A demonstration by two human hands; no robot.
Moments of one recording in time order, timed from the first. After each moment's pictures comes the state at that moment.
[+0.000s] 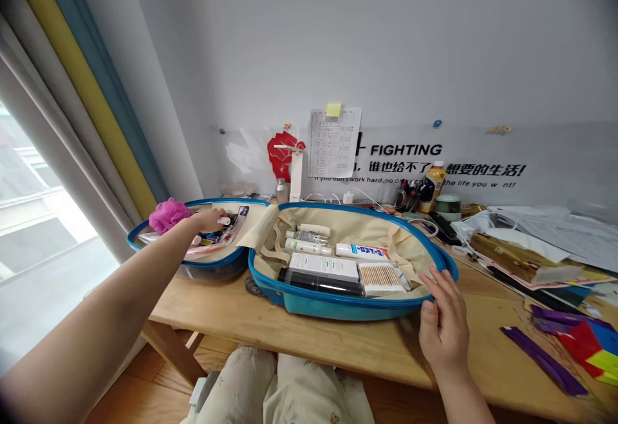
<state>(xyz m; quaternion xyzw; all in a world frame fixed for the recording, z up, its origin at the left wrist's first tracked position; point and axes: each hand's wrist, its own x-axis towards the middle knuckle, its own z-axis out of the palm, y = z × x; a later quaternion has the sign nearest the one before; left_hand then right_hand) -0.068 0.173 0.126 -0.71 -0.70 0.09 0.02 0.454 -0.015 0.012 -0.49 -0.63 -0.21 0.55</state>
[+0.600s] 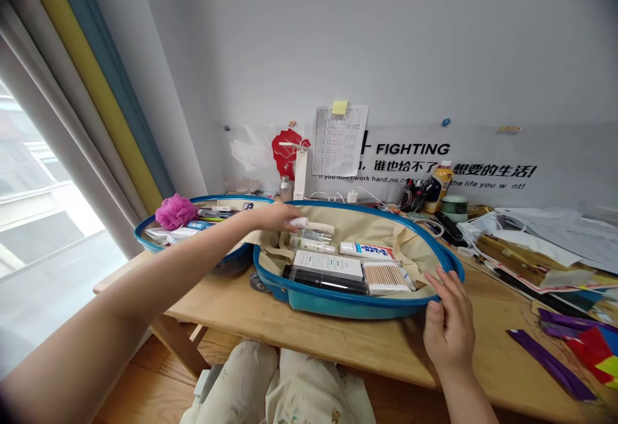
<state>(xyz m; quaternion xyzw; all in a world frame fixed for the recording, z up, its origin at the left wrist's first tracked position) 0.101 0.143 0.169 -0.91 -0.42 0.03 -0.02 0.453 -0.014 0.013 -0.49 -0.63 -0.22 0.56</state>
